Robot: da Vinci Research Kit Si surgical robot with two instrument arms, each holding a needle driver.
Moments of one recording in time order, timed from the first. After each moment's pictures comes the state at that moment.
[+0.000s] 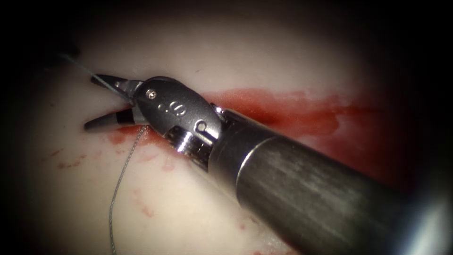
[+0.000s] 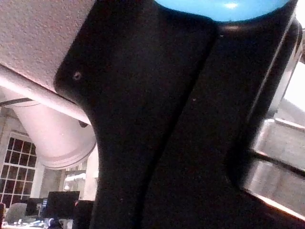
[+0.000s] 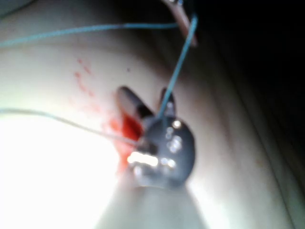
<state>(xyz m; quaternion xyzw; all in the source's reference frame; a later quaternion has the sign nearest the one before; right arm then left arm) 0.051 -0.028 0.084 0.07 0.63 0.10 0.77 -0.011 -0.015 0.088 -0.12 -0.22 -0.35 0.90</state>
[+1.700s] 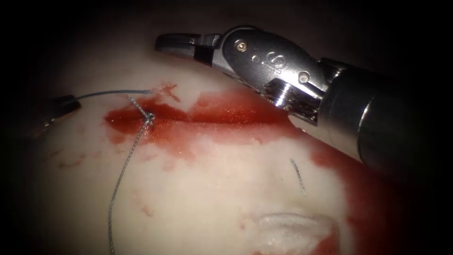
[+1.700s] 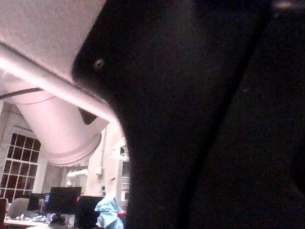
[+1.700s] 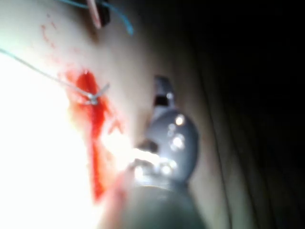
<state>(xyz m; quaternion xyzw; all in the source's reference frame) 0.039 -0.021 0.081 -0.01 0.61 0.14 0.78 -0.011 -0.020 0.091 -0.03 -0.17 -0.37 0.91</state>
